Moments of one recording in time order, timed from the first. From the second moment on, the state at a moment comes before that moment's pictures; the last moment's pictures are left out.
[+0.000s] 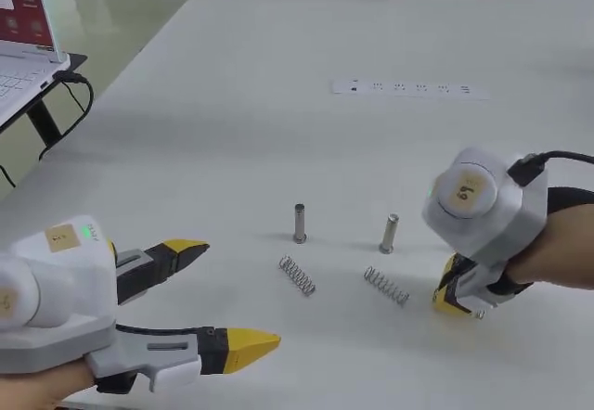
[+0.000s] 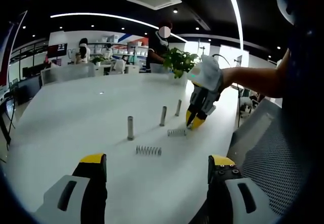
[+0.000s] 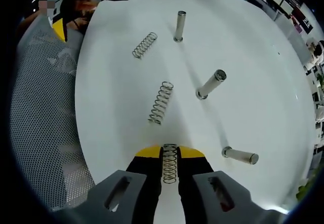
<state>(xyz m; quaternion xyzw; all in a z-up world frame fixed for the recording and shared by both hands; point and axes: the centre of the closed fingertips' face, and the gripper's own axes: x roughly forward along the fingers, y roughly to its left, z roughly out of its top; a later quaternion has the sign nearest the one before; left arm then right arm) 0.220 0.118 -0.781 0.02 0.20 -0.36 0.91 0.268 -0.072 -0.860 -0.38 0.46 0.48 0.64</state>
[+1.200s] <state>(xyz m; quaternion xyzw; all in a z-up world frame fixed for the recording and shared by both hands) 0.219 0.117 -0.782 0.02 0.20 -0.37 0.91 0.278 -0.071 -0.819 -0.30 0.40 0.46 0.73</state>
